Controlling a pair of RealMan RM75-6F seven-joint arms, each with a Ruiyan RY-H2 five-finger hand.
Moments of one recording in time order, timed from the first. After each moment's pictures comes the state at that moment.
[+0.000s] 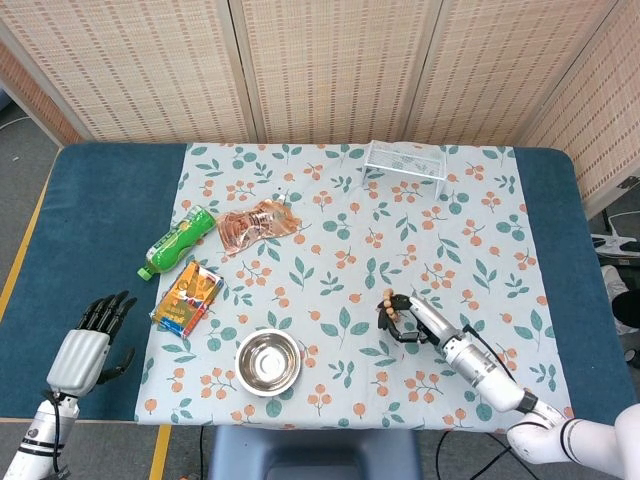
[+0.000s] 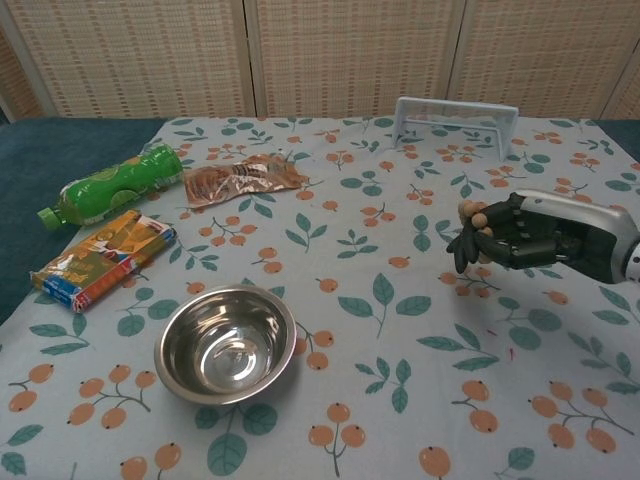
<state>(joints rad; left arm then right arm) -0.21 -1.31 0.00 -1.44 1.57 1.40 0.00 0.63 -1.52 -0.07 -1.23 -1.53 1.03 0.92</state>
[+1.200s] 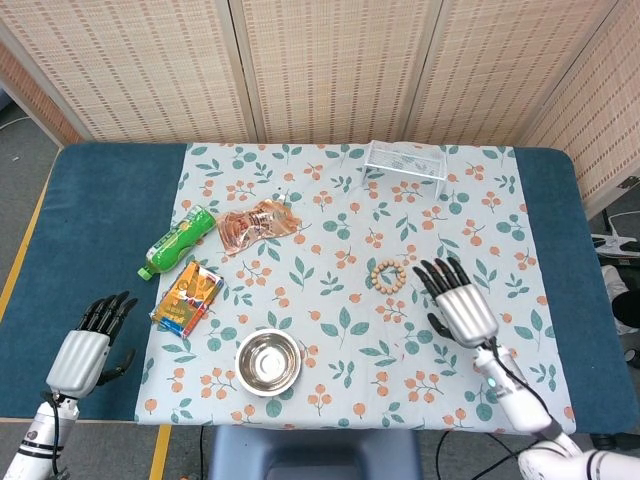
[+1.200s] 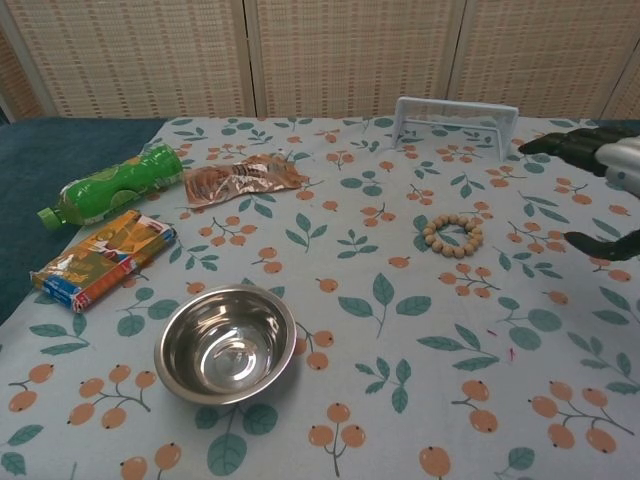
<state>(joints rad) -0.21 -1.30 0.00 -1.44 1.58 1.42 0.00 0.45 -1.39 -0.02 -1.51 -1.41 1.32 -0.35</state>
